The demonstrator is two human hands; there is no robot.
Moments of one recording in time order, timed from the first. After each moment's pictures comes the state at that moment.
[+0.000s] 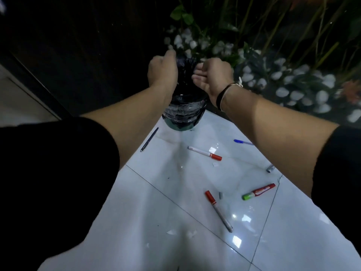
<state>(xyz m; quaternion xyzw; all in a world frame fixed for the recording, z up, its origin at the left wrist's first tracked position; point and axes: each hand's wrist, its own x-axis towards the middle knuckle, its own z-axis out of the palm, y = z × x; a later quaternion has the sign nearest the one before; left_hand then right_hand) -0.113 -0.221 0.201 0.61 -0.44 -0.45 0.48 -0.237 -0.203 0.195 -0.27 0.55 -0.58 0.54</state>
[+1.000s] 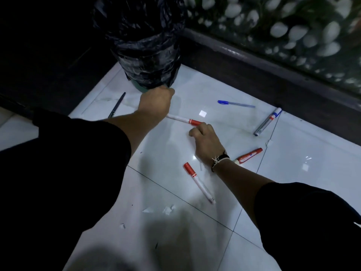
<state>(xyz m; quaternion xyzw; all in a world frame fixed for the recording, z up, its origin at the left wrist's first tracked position) -0.148 -0.202 -0.023 0.51 -0.86 -0.04 -0.05 -0.296 -0.044 -0.102 -0.70 0.68 -0.16 0.14</state>
